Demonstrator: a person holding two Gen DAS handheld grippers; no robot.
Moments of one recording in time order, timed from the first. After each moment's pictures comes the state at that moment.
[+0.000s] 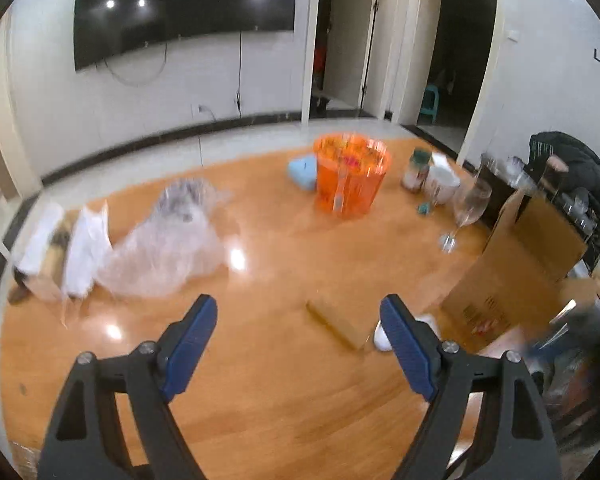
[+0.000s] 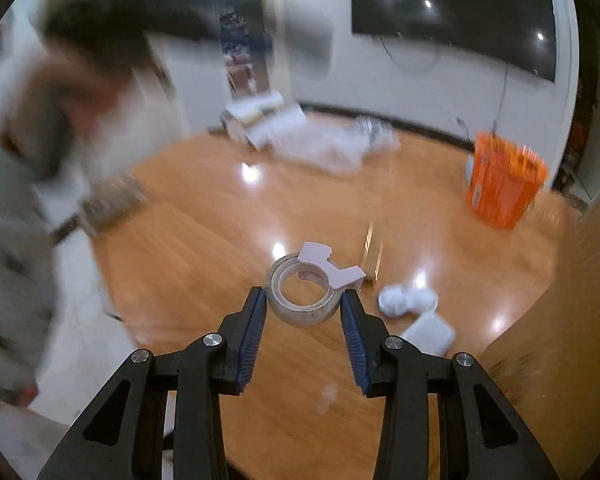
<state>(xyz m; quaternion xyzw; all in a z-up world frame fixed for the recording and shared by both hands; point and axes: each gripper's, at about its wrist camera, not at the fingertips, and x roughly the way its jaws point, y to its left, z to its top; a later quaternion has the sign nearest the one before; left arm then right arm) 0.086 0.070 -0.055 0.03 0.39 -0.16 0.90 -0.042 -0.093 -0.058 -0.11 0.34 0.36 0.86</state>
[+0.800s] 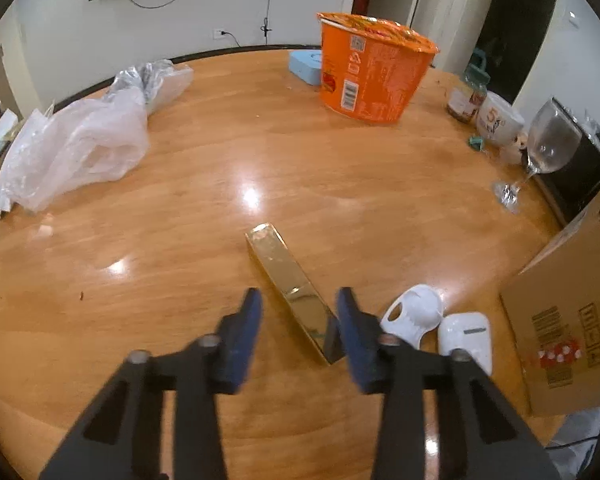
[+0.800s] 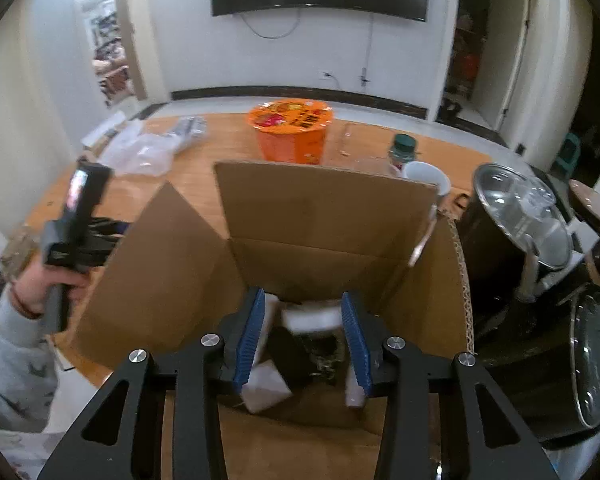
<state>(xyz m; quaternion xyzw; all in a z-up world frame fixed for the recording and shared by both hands) 0.135 -0.029 -0.188 0.01 0.49 -0.10 0.87 0.024 -0.260 -0.031 -0.08 0.44 0.16 0.88</state>
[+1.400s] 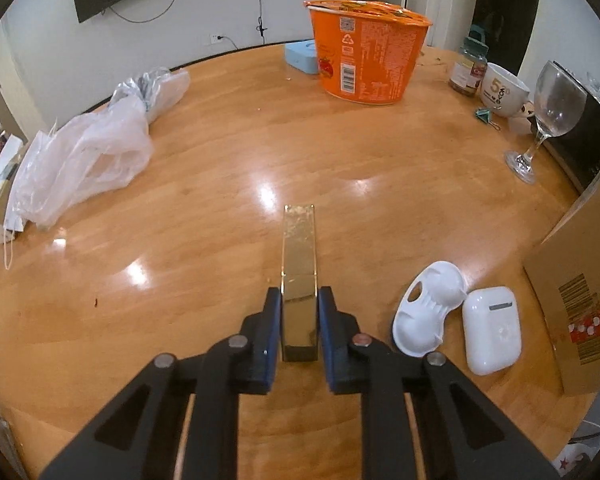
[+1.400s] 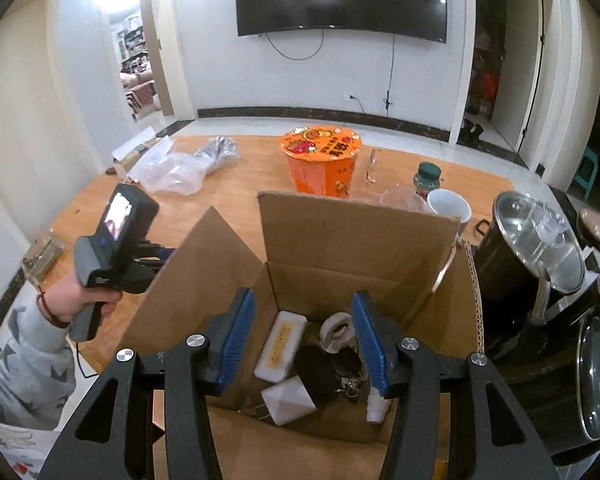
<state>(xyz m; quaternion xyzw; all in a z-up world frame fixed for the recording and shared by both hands) 0.133 -0.030 -0.192 0.06 0.49 -0.08 0.87 0.006 -0.247 -0.015 -0.08 0.40 0.20 0.89</state>
